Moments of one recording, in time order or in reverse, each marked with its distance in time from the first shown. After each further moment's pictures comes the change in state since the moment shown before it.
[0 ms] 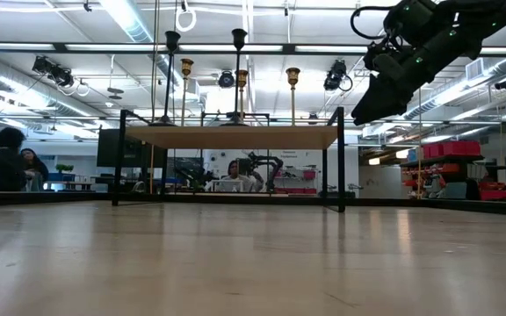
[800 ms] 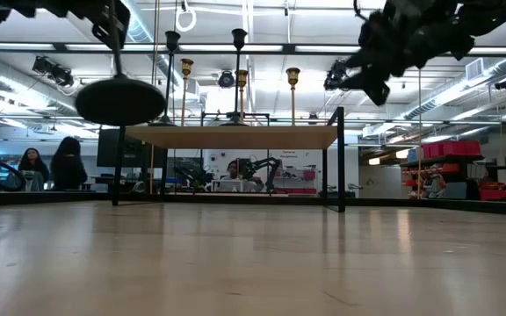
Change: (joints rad) left arm 0.419 -0.235 0.002 -0.010 -0.182 0.118; right arm 0.039 0.001 0.018 0.149 -0.430 0.188
